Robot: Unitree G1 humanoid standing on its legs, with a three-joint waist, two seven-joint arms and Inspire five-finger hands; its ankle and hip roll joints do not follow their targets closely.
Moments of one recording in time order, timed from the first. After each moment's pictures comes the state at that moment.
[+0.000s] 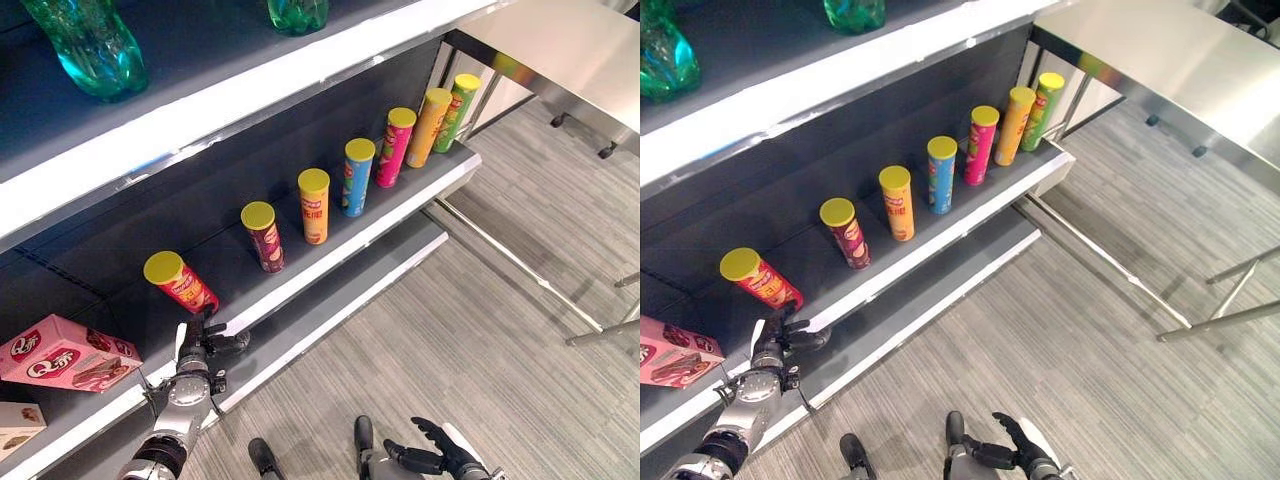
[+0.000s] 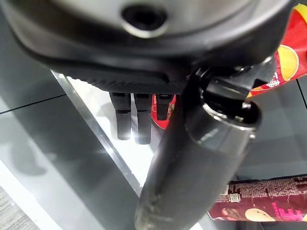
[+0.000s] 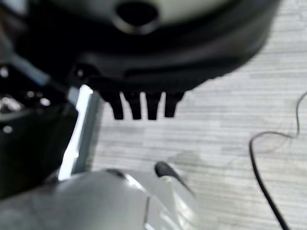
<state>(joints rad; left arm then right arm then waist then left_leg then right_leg) -0.21 0.40 -0.23 0.77 -0.38 -0.15 0.32 0.19 -0.43 0.43 0.74 -0.19 -0.16 -0.15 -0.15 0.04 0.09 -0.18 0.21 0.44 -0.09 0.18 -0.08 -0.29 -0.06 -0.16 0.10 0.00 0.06</state>
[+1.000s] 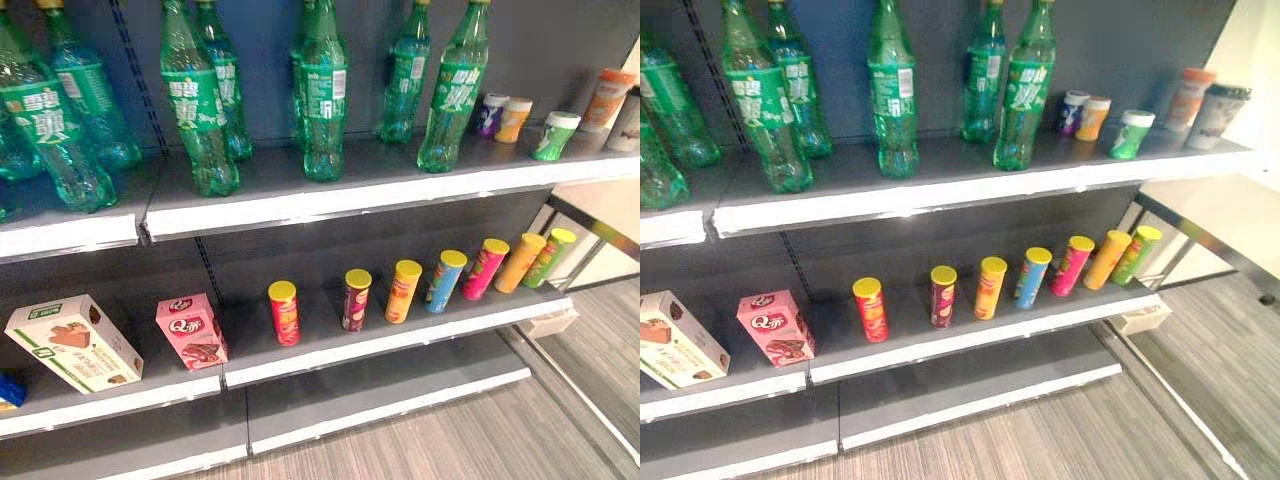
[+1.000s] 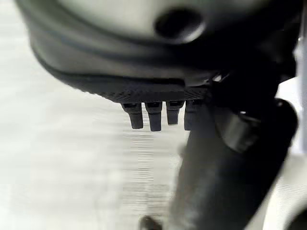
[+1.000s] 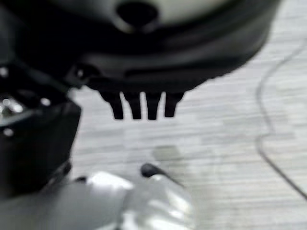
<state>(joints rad) 0.27 0.16 -0.16 1.44 -0.32 -0.08 0.05 0.10 -0.21 0.29 1.38 0.10 -0.09 -0.07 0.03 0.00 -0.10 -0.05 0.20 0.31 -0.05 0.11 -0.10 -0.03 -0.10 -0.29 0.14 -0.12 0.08</state>
